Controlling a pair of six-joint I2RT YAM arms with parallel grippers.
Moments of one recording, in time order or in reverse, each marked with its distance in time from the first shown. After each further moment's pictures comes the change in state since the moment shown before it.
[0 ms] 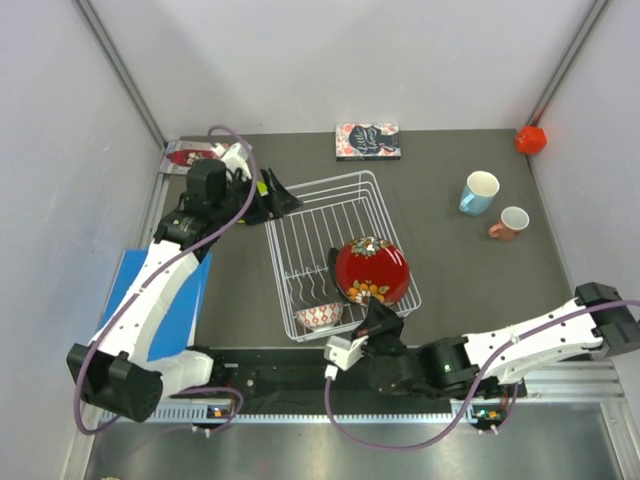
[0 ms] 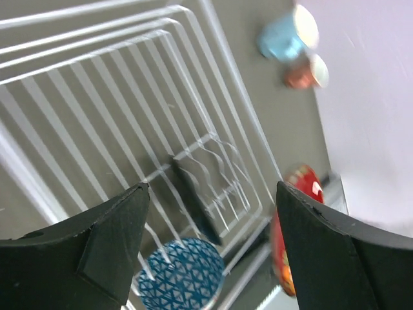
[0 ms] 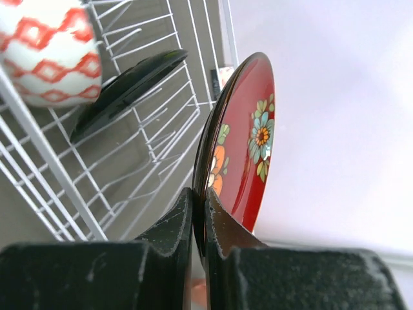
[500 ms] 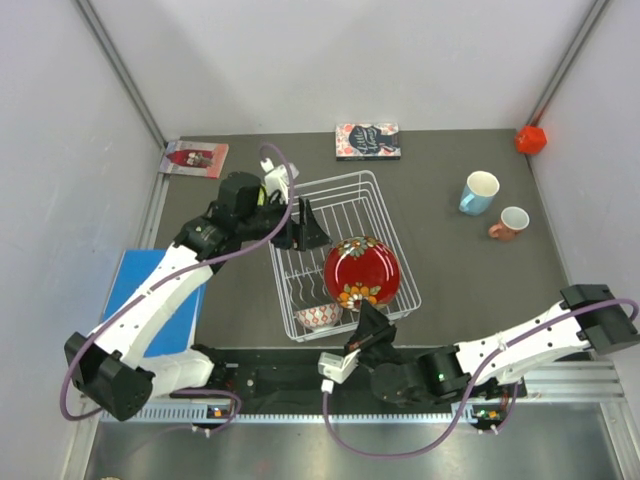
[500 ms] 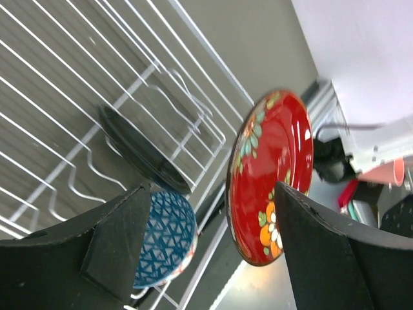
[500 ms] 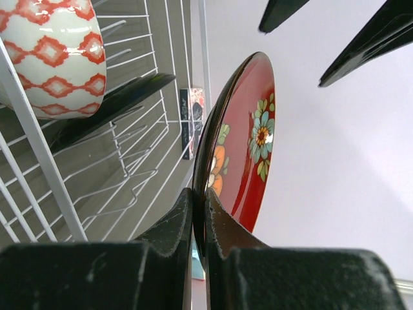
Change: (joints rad) left arm -0.237 0.006 0.006 -0.063 0.103 0.109; right arm 0.055 0.062 -0.097 0.333 0.047 -0.358
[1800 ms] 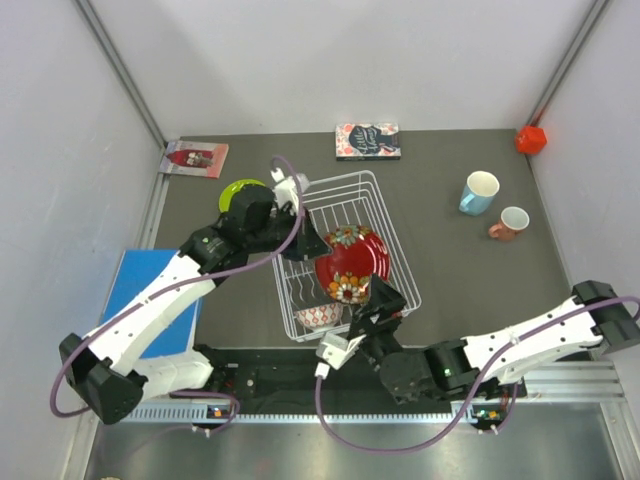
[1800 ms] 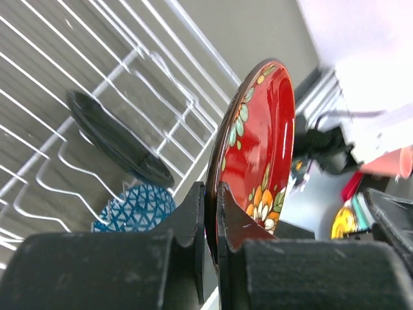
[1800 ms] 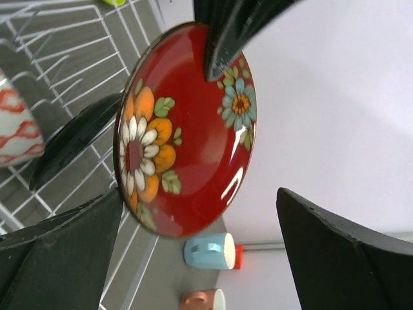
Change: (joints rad) left arm -0.154 -0.024 -0.054 0.014 -0.116 -0.037; right arm 0.004 -0.013 0.088 0.077 0.072 0.029
